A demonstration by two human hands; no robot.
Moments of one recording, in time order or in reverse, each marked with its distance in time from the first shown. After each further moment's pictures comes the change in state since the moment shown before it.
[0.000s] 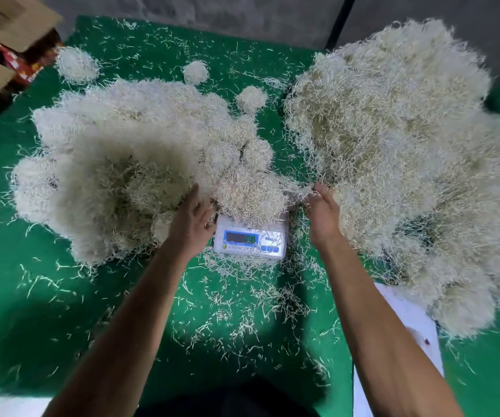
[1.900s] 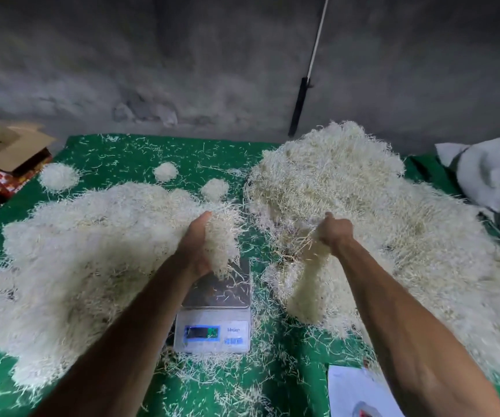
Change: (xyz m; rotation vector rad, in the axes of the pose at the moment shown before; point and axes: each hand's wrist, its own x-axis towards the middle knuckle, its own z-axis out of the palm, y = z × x) left_hand -0.002 0.085 0.194 0.205 -0.207 0.080; right_hand 0.112 -0.146 -0.099 -0.375 0.234 0.050
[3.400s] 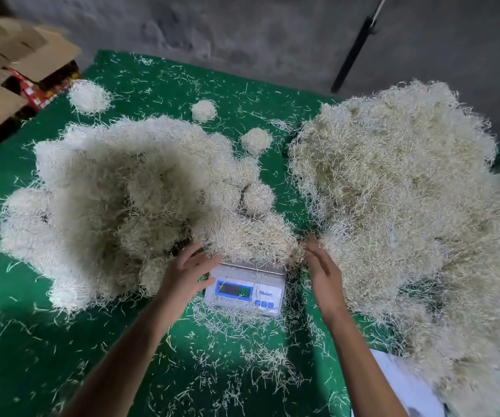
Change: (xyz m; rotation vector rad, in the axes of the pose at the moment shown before) left_hand -0.051 -0.119 -0.167 0.113 0.189 0.032; right_hand -0.114 0.125 0.110 0.030 -0.330 -0.264
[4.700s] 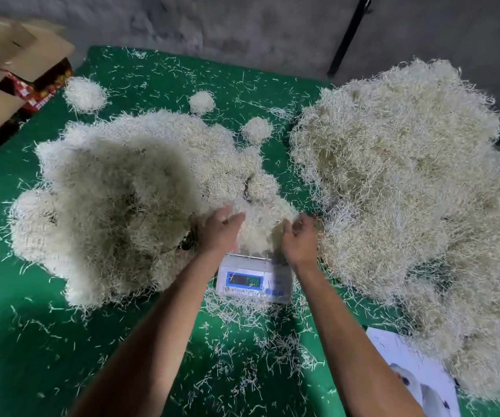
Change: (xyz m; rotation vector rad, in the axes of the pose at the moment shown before) left_hand 0.062 0.037 0.057 0.395 0.203 0.034; right_hand 0.033 -0.030 0.073 -0.112 0.136 0.013
